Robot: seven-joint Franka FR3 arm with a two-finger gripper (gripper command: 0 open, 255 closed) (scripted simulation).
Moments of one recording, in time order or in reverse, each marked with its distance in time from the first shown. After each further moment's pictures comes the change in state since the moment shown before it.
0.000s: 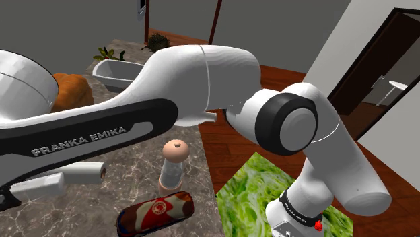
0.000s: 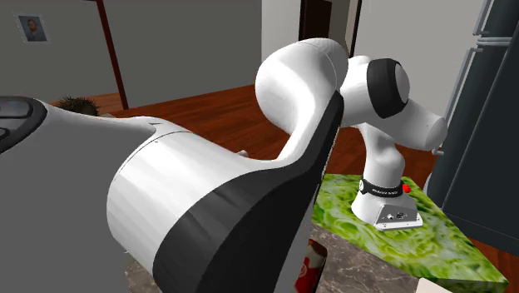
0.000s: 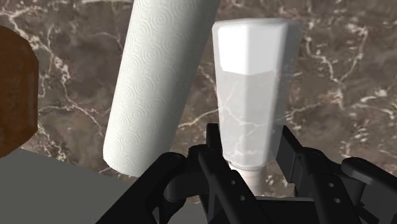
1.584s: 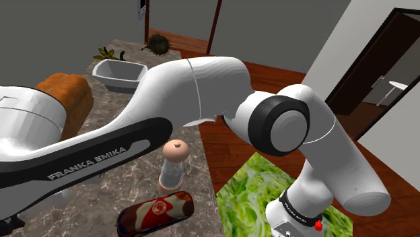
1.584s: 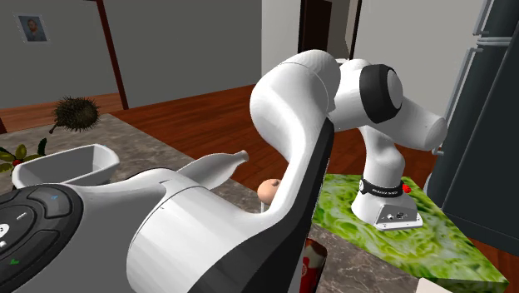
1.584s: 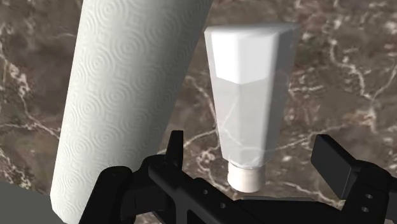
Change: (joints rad) arm -0.018 0.031 -0.009 -0.084 -0.016 0.105 0.029
